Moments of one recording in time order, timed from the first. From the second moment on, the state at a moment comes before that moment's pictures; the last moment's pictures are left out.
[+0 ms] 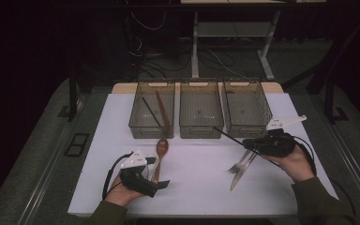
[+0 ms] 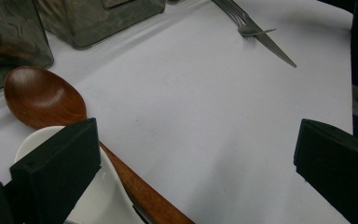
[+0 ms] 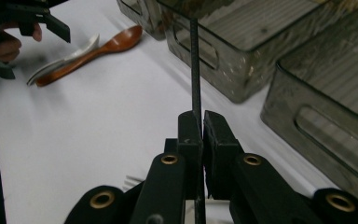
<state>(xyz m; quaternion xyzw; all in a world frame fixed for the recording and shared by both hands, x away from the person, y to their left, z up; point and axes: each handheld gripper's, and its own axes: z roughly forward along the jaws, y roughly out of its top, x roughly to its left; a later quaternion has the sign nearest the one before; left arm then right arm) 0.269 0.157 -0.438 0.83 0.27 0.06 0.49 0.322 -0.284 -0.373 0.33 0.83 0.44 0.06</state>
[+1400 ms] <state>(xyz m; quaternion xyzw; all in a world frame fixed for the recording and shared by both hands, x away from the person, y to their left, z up) 0.272 0.155 -0.438 0.83 0.26 0.05 0.49 0.407 -0.139 -0.334 0.32 0.83 0.45 0.08</state>
